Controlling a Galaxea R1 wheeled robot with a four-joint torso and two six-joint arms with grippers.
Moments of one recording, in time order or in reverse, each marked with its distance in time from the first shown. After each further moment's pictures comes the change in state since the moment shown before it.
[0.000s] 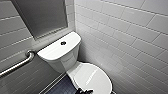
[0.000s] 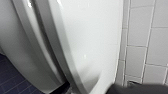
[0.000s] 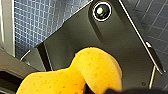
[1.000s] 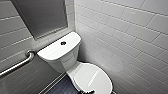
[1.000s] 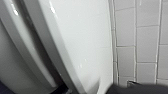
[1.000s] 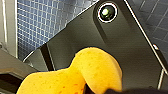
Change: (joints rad) left arm 0.042 0.076 -0.119 0.139 -0.167 -0.024; right arm 0.011 0.012 0.003 0.000 0.000 0.000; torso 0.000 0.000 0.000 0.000
